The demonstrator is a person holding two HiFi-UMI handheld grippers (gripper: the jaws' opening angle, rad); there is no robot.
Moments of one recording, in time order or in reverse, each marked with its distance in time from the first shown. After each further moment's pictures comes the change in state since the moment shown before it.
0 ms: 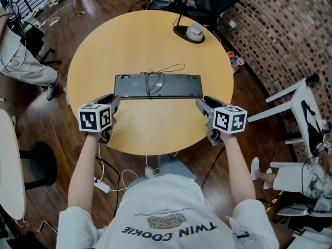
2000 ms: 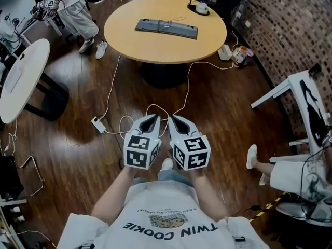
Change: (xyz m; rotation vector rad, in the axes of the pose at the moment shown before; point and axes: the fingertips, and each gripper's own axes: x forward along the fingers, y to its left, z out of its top) left arm -0.335 -0.517 -0.298 0.025 -0.173 0.135; right arm -0.433 0.234 -0.323 -0.213 -0.113 0.219
